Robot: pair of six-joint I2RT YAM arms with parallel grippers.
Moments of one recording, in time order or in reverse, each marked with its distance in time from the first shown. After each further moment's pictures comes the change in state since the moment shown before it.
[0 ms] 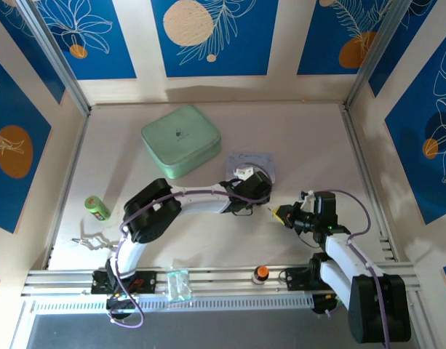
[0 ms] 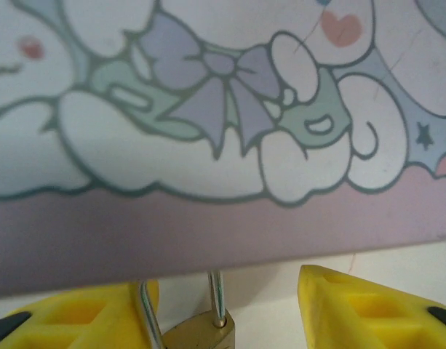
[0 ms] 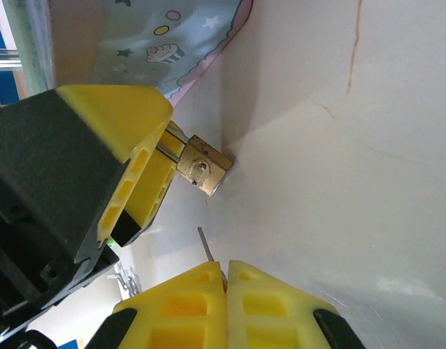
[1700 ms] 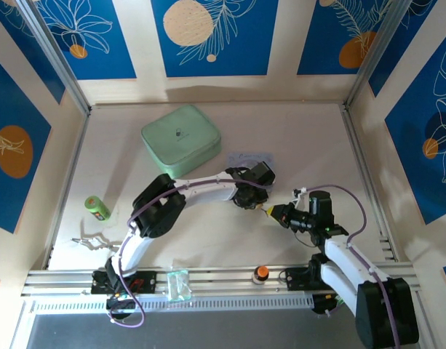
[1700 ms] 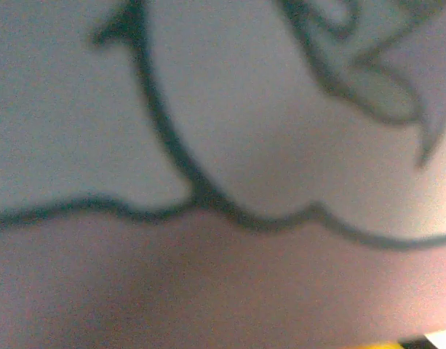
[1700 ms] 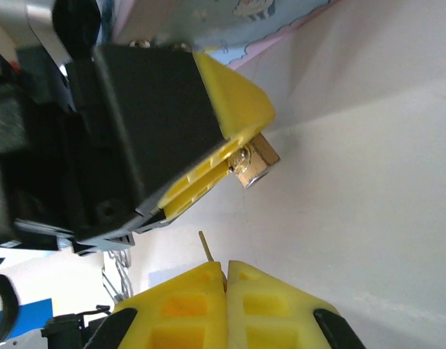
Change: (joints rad) left arm 0.040 0.079 0.214 -0.319 0.221 -0.200; right arm 0.121 -0.035 0.002 0.057 0.024 -0.056
